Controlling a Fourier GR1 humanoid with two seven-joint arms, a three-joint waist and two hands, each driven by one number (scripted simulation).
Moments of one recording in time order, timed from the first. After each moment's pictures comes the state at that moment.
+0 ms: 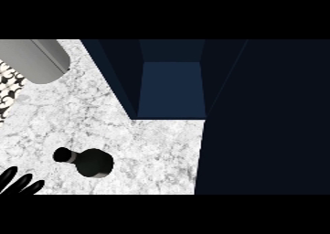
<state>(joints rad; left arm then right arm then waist) 0.49 0.50 0.02 -2.31 0.88 -0.51 0.06 -0.03 -0.12 0.14 -2.46 -0.11 0.01 0.49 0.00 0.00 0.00</state>
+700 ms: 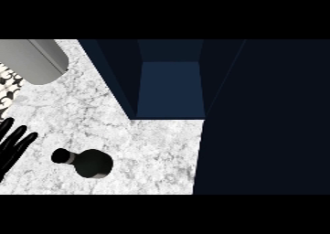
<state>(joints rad) 0.26 0.43 0.15 -2.04 0.84 -0.52 0.08 -0.07 -0.10 0.16 -2.47 -0.09 0.00 0.56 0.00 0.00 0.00</state>
